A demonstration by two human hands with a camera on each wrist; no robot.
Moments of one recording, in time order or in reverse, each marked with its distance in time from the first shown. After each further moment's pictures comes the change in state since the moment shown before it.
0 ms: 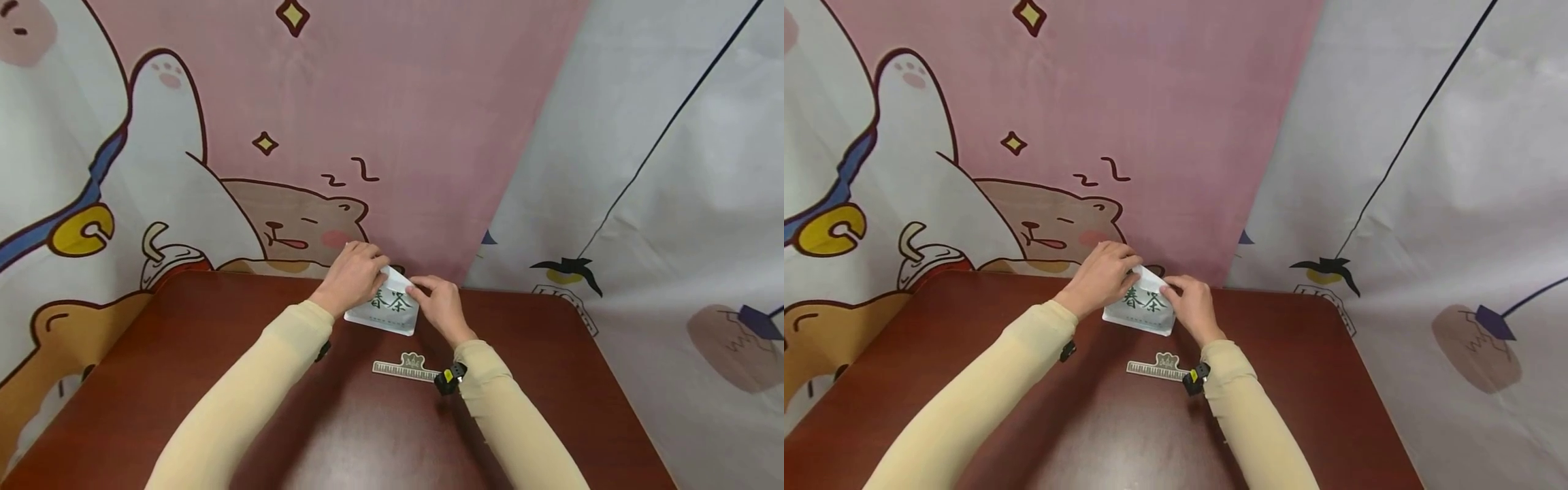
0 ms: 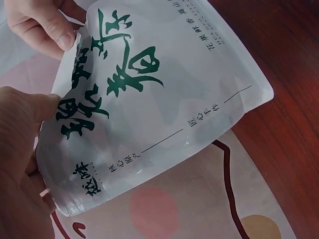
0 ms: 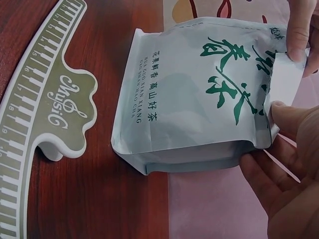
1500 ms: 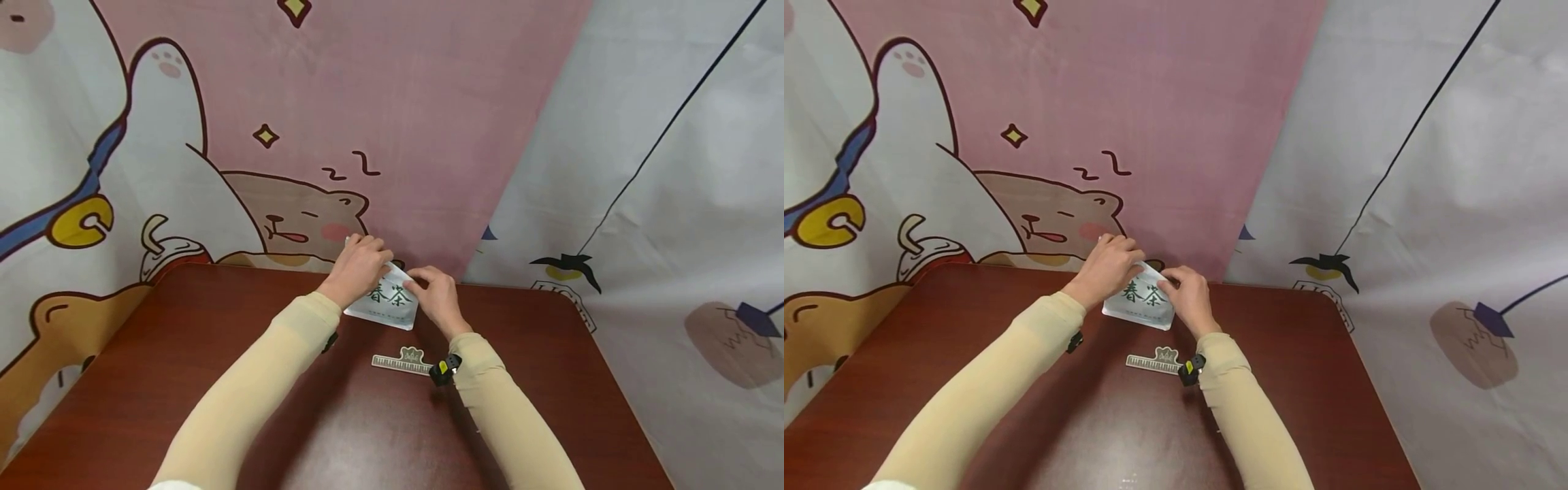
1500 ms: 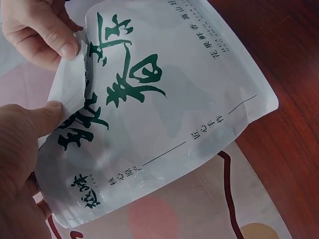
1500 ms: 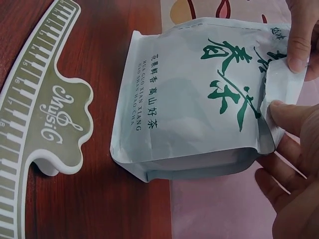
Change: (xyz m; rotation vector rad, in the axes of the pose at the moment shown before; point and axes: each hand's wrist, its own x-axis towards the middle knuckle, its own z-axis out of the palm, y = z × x) left_hand 0.009 0.002 0.006 0.039 0.035 -0.001; right_hand 0.005 0.000 0.006 0.007 0.016 -0.019
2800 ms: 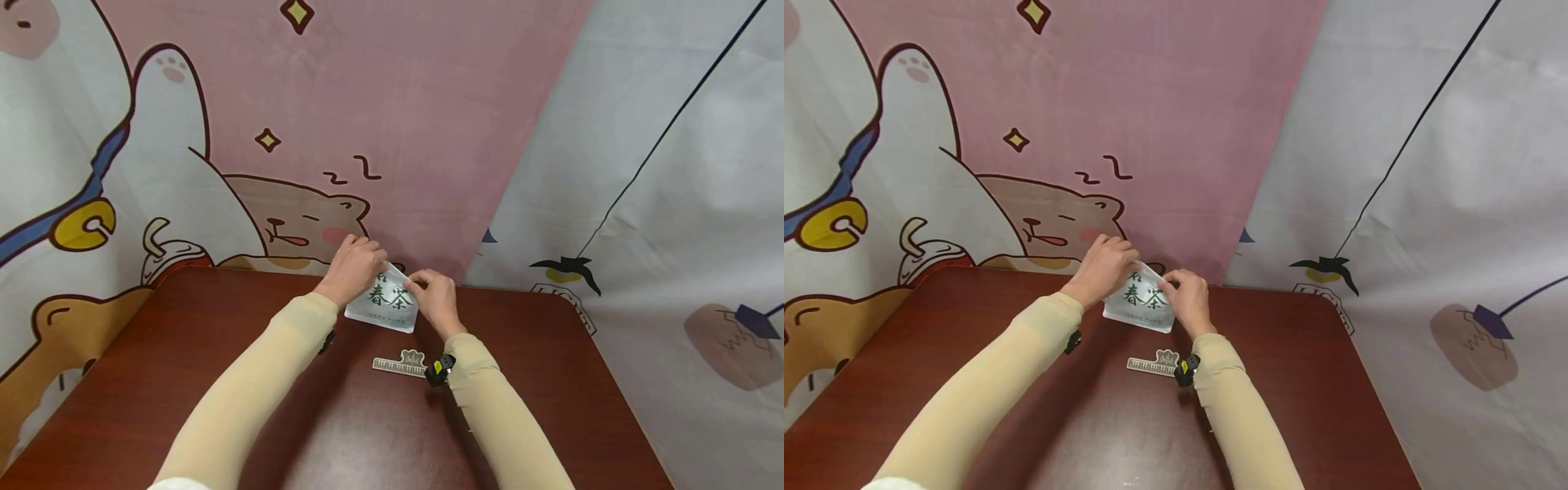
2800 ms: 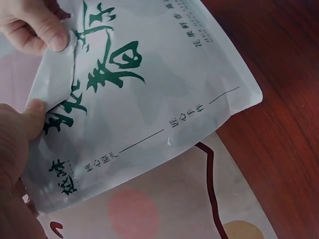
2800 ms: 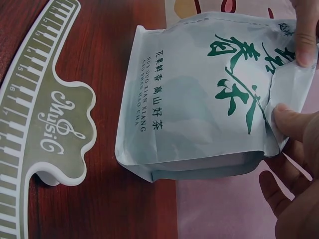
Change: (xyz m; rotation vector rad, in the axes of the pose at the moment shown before) left_hand -0.002 -0.012 0.009 0.008 0.080 -0.013; right_hand 0.003 -0.002 0.008 -0.053 0.096 0.035
